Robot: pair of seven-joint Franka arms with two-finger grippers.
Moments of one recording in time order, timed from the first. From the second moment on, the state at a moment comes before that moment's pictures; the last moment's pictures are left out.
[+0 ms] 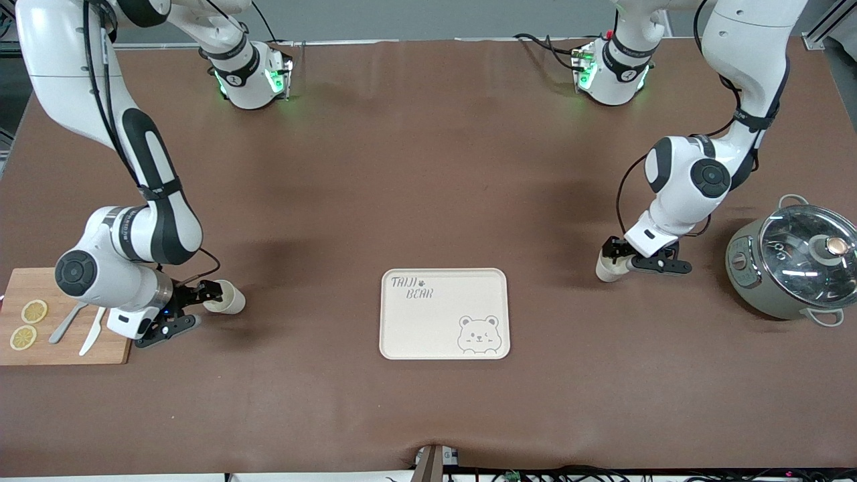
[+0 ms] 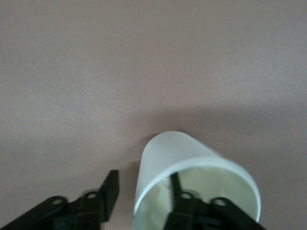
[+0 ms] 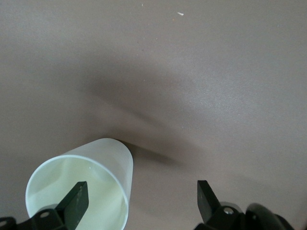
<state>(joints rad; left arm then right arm) -0.05 0.34 -0.06 -2.32 -0.03 2.80 0.05 0.02 0.62 -0.05 -1.70 0.08 2.27 -0.49</state>
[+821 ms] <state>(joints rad) -0.05 0.35 -0.08 -2.21 -0.03 2.68 0.01 0.02 0.64 -0.05 -1.70 0.08 2.31 -0.49</state>
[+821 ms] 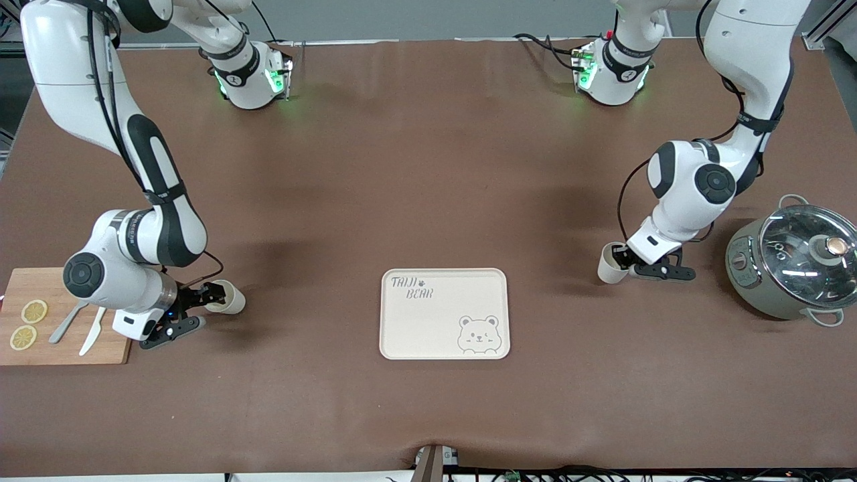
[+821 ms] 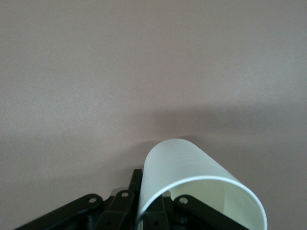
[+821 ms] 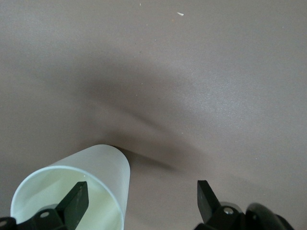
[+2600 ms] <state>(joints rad) -0.41 0.73 -0.16 -1.55 -0.03 2.30 -0.70 0.03 0.64 -0.04 -1.69 0.08 2.30 -0.50</state>
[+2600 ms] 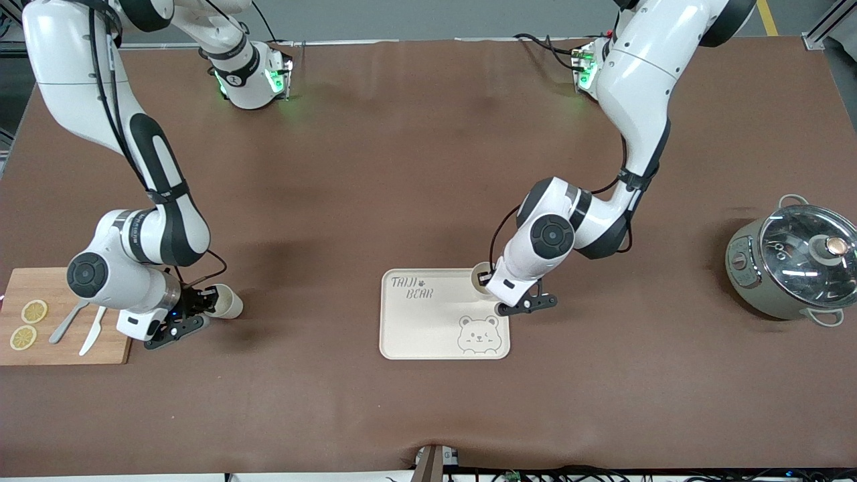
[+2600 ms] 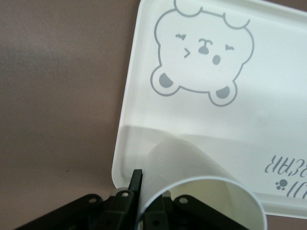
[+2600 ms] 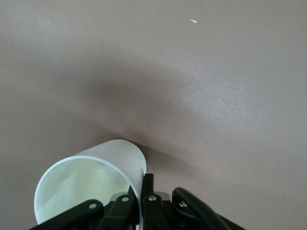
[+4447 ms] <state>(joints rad) -0.43 0.73 -0.15 -1.49 0.02 2.20 -0.83 0.47 0.74 0.00 -1.25 0.17 2.15 0.70</state>
